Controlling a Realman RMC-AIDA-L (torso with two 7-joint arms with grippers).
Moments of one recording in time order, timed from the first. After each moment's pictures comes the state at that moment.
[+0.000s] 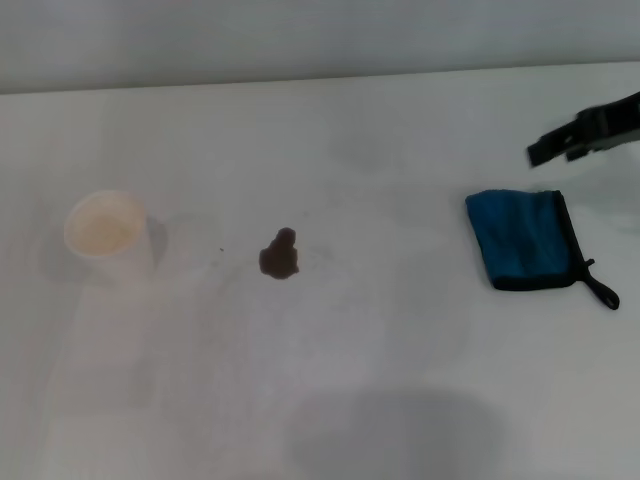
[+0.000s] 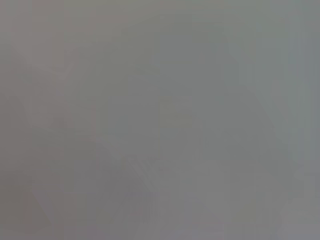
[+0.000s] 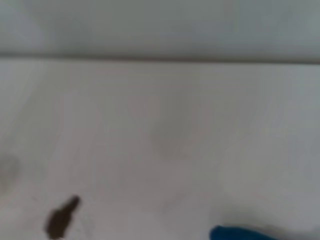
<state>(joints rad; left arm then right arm) -0.35 -2.07 2.83 -0.09 -1.50 1.52 -0.17 0.66 1.98 -0.78 -1.16 0.51 1.65 -0.56</state>
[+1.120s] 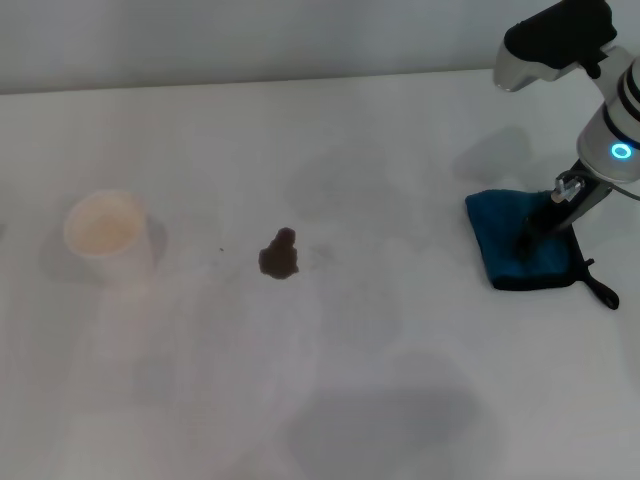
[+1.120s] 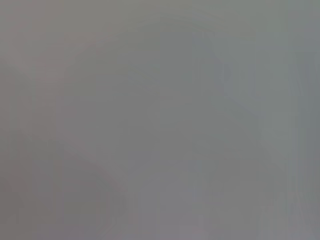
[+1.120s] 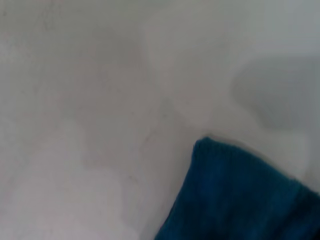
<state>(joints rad) -0.36 -2.08 2.84 -0.02 -1.49 1.53 -0.11 0.78 2.01 -1.23 -0.87 0.27 1.44 -0.44</state>
